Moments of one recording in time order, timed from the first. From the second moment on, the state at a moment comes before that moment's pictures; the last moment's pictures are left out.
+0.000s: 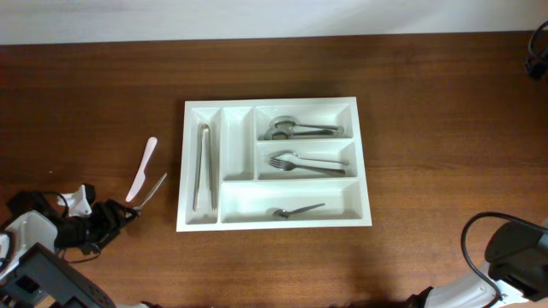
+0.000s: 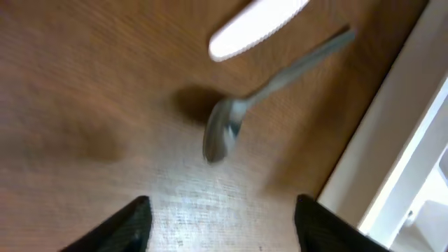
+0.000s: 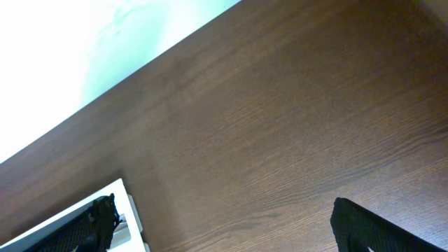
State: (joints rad) left arm 0.78 1.63 0.87 -0.83 0.53 0.21; right arm -0.61 1.87 2.25 -1.31 -0.34 0.05
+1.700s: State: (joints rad) left arm 0.79 1.84 0.86 -0.63 0.83 0.18; right arm -0.61 1.87 2.25 -1.31 -0.34 0.05
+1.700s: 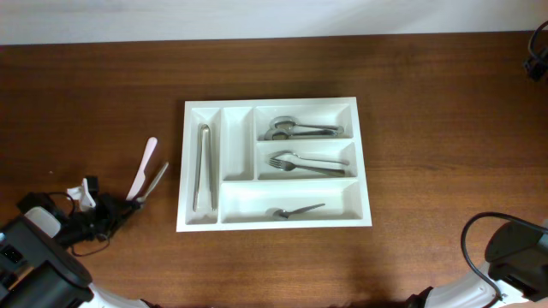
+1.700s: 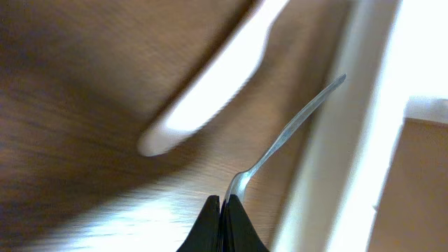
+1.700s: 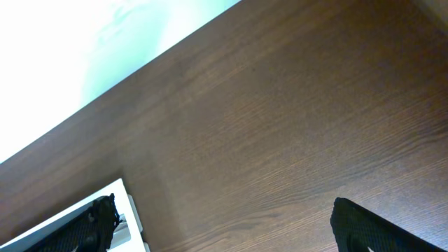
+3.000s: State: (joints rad) left arm -0.20 1.43 1.03 -0.88 0.62 0.05; right arm -0.61 1.87 2.25 -1.31 -0.34 0.05
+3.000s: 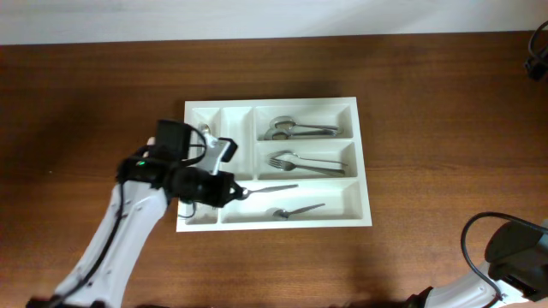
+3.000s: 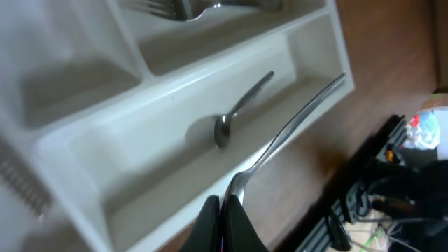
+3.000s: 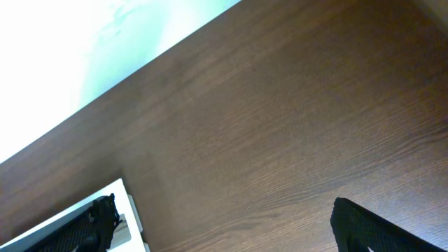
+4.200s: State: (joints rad) left arm 0.24 1.61 1.53 -1.30 0.01 0.10; right arm -0.61 1.87 2.25 -1.31 -0.34 0.06
